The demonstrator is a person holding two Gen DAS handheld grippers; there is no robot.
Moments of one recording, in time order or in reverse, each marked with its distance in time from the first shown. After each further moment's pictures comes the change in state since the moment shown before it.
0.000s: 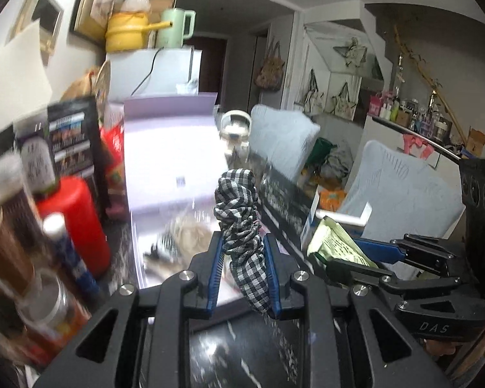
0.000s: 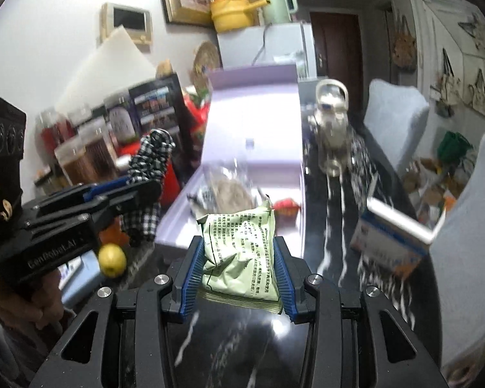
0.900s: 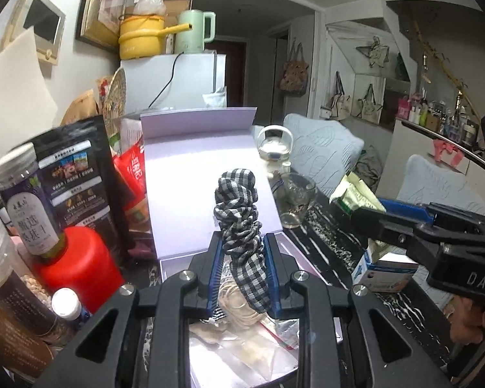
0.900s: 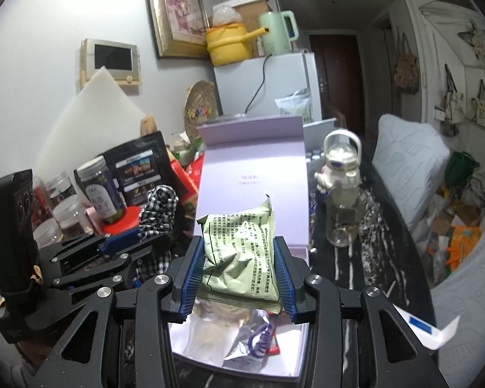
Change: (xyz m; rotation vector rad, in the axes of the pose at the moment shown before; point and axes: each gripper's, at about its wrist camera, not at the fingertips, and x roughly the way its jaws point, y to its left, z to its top) left arm 0.074 0.049 0.049 0.003 0.012 0.120; right arm 0.060 -0.020 0.095 0.026 -0.102 0.024
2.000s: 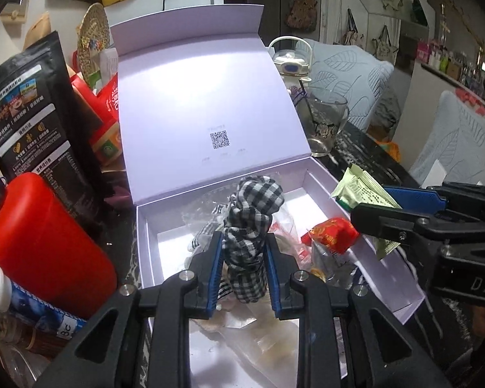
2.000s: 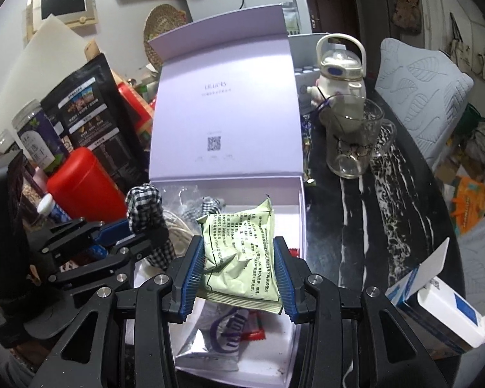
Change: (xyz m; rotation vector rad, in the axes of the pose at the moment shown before) left arm 0.094 -0.004 -0.043 0.059 0.265 0.066; right arm 0.099 -0.043 -0.043 0.066 0.293 -0.025
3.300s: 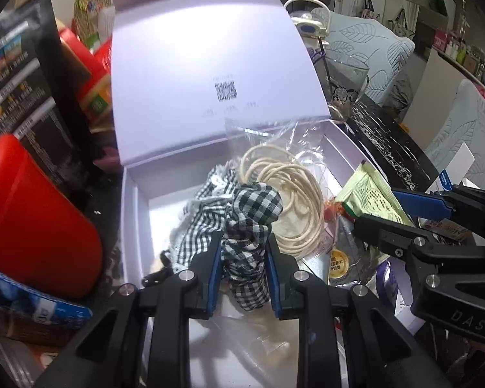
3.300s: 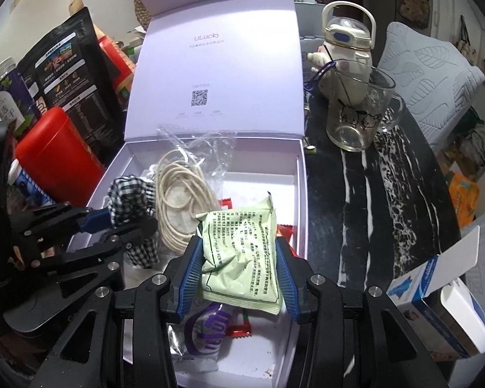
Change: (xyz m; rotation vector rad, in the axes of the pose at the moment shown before) left arm 0.034 0.004 -0.007 -0.044 0.144 0.018; right arm 0.037 0.000 -0.010 -0.043 0.121 -0.065
